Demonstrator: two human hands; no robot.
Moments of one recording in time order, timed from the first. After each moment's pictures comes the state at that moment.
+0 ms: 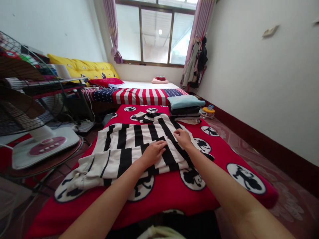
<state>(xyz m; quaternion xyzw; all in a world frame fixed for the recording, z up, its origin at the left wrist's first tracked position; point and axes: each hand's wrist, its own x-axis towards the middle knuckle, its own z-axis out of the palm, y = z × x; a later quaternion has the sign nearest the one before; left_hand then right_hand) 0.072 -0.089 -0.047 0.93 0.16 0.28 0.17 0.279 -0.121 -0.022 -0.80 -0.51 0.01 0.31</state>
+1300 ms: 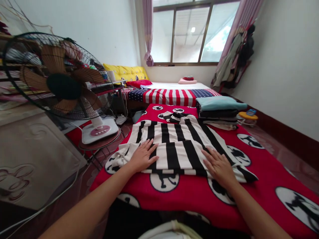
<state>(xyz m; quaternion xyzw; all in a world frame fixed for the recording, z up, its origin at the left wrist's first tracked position) -0.090 -0.086 -0.056 0.91 0.40 0.12 0.00 0.272 -0.211 -0.090 -0.70 -0.67 -0.19 0.13</state>
